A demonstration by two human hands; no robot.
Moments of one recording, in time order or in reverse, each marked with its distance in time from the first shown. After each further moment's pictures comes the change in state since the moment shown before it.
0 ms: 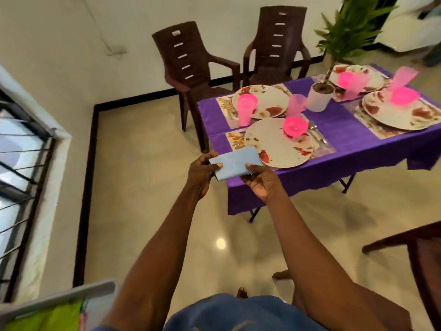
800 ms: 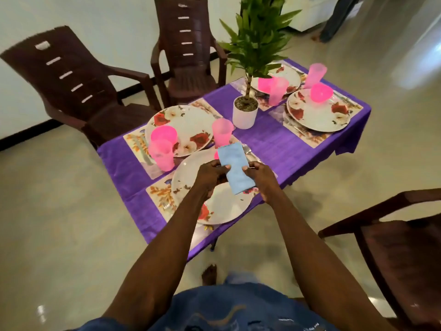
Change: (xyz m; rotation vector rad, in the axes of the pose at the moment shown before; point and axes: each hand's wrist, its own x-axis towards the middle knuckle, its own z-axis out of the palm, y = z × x) left_hand 0.248 -0.043 0.264 0.199 -0.402 -0.221; right_hand 0.169 -0.210 -0.132 -0.625 0.432 -0.174
